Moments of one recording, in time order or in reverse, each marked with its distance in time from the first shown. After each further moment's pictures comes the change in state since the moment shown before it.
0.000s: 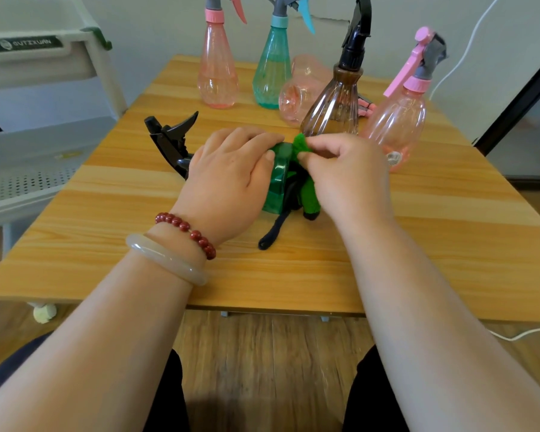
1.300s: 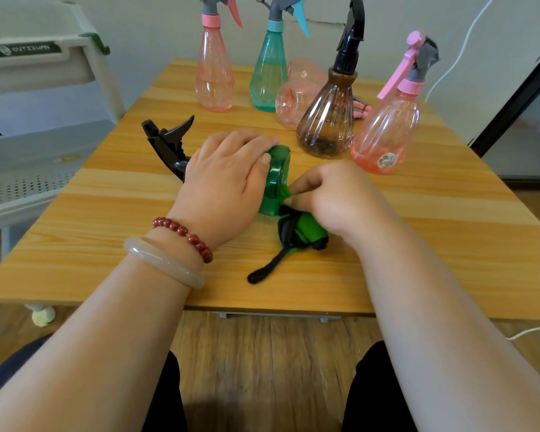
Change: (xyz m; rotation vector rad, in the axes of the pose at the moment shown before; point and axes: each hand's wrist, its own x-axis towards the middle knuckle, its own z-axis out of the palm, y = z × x) left_hand -0.002 -0.001 0.001 0.033 0.006 0.010; right_hand -0.004 -0.003 -0.009 -0.183 -0.417 0.205
